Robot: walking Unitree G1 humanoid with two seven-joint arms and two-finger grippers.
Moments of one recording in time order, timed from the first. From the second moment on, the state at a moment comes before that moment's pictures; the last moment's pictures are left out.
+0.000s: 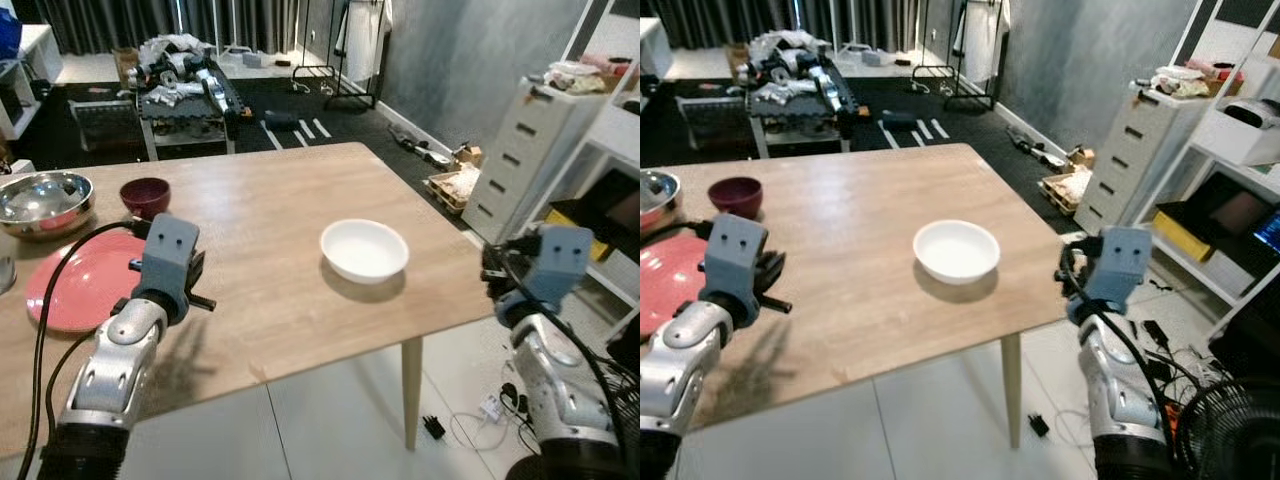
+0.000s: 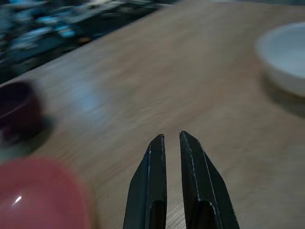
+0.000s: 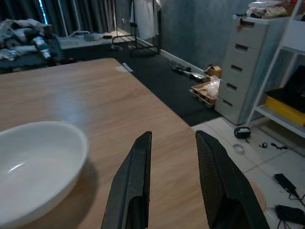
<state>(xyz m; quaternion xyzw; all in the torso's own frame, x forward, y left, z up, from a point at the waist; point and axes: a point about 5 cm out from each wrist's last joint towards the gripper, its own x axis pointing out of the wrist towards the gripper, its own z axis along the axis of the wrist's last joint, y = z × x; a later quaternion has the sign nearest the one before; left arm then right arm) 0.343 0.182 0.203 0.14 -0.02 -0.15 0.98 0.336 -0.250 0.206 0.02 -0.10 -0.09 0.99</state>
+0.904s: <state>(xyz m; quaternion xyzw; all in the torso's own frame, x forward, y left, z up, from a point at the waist) 0.353 0.122 0.226 0.12 -0.06 -0.38 0.91 0.343 -0.237 0.193 0.02 -0.04 0.01 1.00</state>
